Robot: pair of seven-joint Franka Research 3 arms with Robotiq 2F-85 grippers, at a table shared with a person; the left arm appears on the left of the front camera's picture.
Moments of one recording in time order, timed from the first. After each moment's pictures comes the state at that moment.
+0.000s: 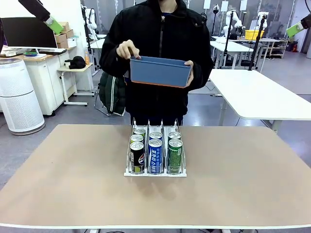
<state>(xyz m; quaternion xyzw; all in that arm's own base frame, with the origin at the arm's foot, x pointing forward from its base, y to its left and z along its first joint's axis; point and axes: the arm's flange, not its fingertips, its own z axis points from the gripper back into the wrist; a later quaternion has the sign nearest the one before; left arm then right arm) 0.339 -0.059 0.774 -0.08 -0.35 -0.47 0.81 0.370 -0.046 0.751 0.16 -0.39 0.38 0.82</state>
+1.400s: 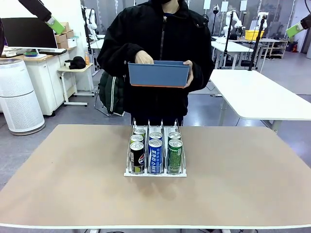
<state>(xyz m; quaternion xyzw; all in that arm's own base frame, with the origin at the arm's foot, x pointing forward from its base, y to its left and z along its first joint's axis) 0.335 -0.061 0.773 -0.08 -0.35 -0.46 0.81 0.370 -0.046 0.751 0.16 -0.39 0.38 0.82</state>
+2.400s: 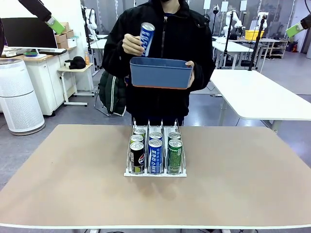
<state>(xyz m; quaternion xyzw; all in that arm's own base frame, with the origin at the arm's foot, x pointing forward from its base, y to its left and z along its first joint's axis) 0.335 -0.061 0.773 -0.08 -0.35 -0.46 0.81 0.370 -0.046 0.751 0.16 -0.39 0.38 0.82</state>
